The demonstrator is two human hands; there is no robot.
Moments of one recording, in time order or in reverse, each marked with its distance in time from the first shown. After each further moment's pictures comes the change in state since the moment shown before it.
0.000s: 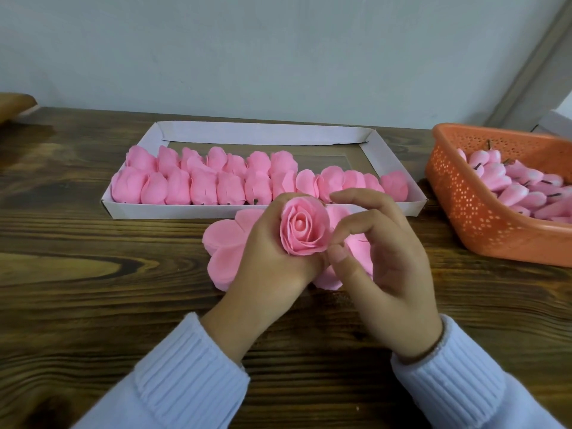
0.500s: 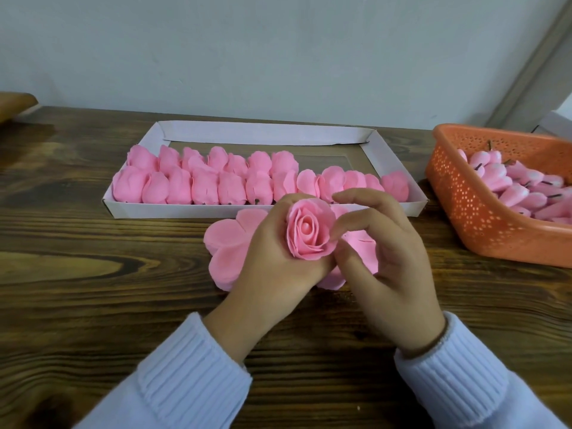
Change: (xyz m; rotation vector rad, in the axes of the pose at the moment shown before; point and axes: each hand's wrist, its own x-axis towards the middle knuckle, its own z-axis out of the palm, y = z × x) left_hand -0.001 -0.001 -0.001 0.100 -0.037 0.059; right_hand 0.003 0.005 -0.002 -0.136 -0.010 -0.015
